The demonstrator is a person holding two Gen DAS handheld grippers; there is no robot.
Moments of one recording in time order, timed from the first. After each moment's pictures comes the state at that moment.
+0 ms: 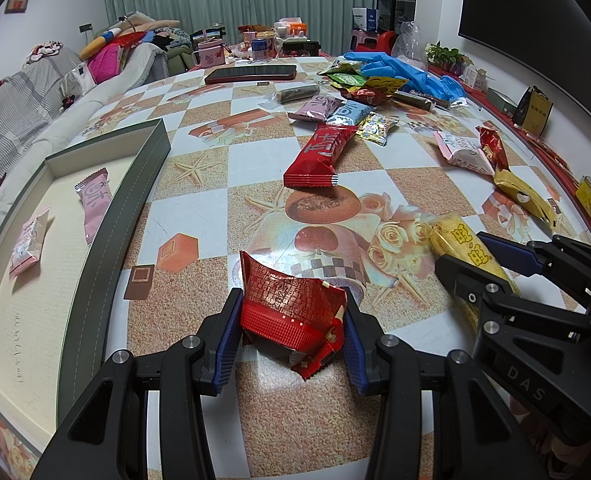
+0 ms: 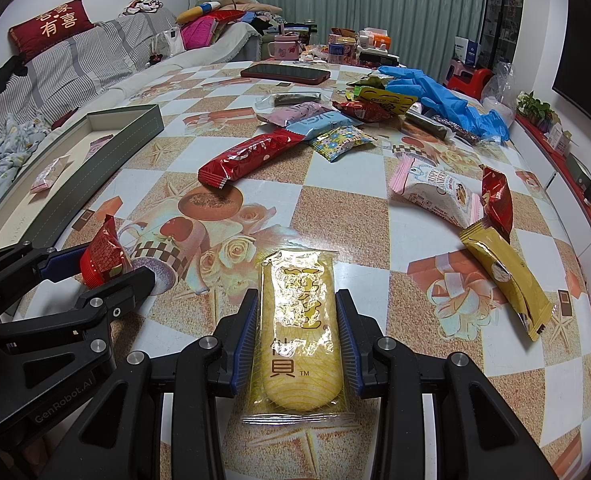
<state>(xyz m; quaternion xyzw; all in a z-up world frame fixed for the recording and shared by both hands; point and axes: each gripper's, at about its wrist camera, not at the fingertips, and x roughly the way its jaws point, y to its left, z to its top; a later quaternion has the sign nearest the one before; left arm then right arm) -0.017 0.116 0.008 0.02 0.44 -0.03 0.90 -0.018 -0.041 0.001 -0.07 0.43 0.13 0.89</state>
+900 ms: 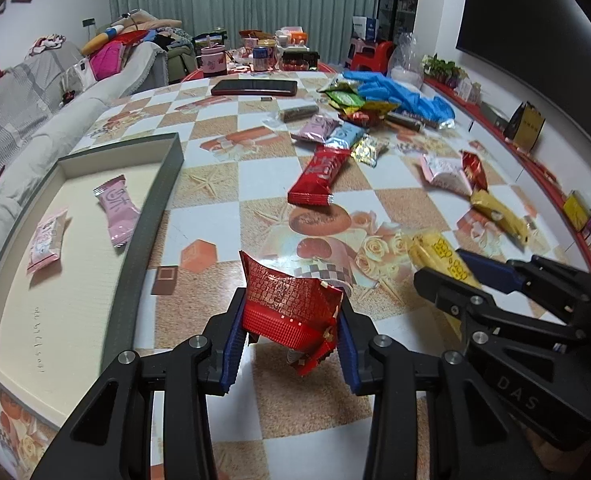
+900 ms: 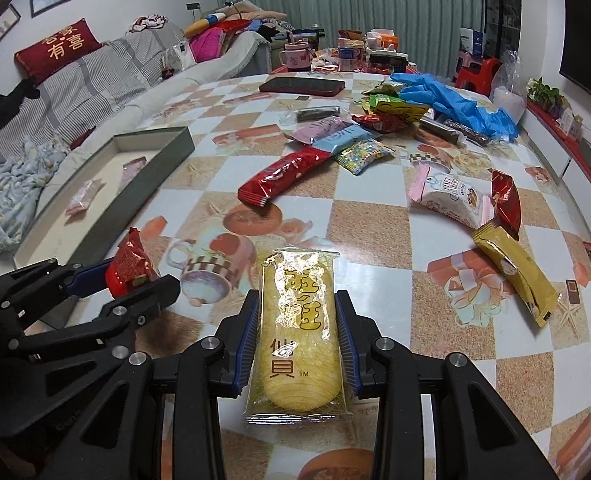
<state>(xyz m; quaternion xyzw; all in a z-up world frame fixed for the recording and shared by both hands) -0.042 0.133 0.041 -0.01 0.43 -0.04 0.90 -0.033 -0.036 0.029 -0.02 0.43 0.17 0.89</state>
